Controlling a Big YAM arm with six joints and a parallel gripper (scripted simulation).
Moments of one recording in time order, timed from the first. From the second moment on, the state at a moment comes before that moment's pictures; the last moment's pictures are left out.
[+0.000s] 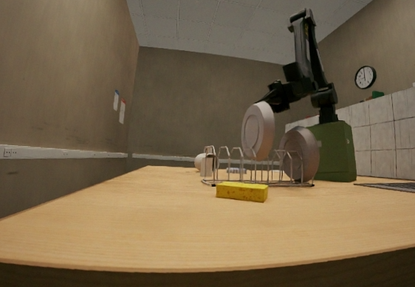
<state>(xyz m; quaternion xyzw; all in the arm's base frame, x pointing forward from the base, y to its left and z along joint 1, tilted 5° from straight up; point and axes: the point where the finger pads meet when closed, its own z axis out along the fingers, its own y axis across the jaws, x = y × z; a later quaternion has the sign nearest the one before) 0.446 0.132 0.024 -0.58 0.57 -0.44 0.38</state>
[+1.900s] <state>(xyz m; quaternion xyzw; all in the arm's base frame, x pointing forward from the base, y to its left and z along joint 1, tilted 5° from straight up) 0.445 0.128 -0.016 -0.58 0.57 -0.44 0.38</state>
